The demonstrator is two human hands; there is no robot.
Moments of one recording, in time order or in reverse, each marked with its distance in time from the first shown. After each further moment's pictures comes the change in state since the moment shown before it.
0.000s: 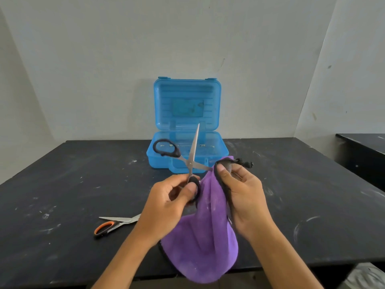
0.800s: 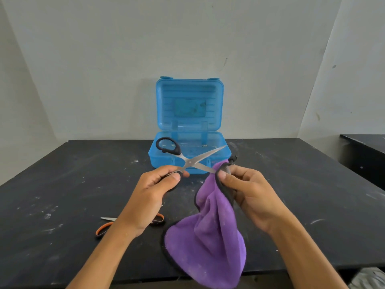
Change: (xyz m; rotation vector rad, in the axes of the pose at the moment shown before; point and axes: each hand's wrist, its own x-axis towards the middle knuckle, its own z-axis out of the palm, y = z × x) left_hand 0.013 0.008 -0.030 -0.093 -0.003 -0.046; right_hand 0.011 -0.021 -0.020 -0.163 -0.354 0.099
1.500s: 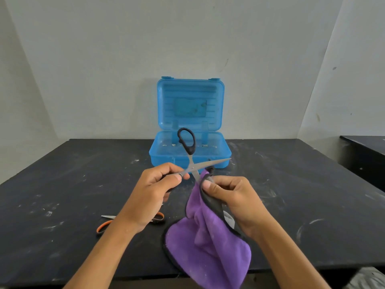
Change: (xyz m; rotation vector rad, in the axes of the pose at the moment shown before) left_hand 0.000 0.004 -0.003 -0.027 -0.024 -0.017; right_hand 0.001 0.023 0.017 -0.203 -0.014 -0.048
